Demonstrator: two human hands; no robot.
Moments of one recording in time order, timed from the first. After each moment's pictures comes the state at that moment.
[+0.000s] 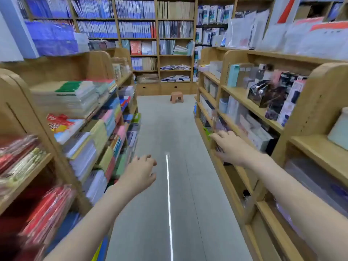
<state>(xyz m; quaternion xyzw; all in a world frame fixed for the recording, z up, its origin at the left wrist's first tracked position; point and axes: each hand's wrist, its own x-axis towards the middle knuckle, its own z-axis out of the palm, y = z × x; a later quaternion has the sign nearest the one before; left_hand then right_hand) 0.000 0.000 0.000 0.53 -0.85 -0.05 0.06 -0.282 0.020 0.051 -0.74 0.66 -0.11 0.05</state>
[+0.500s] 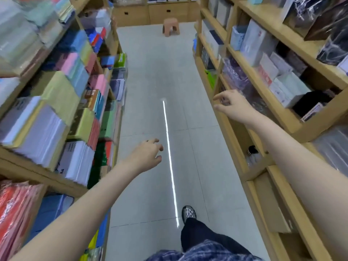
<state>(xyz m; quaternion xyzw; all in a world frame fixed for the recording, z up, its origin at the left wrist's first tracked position) -0.056 -0.190 -0.134 0.49 -0.85 -0.17 -0.10 -0.340 -0.204 -0.081 -0.63 0.71 -0.23 0.22</state>
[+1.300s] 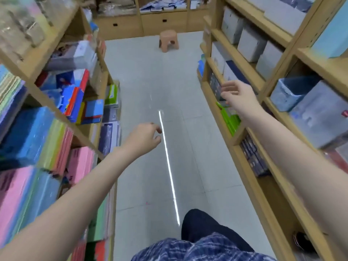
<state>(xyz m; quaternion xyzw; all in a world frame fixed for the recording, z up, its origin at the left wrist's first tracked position) -0.118 -0.890 -0.084 0.49 -0.85 -0.16 0.03 -0.378 -0.855 -0.033 -0.47 0.72 -0.43 0.27</state>
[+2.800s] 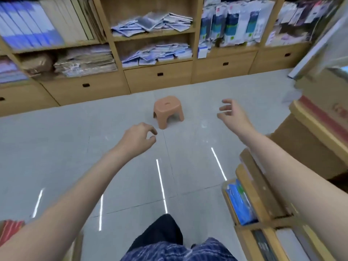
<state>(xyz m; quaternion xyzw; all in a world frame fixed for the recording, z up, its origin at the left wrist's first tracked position) -0.527 -2.398 -0.077 0.50 -0.84 -0.18 0.04 -0.798 -2.342 -0.080 -0.44 0.75 -0.41 0.28</state>
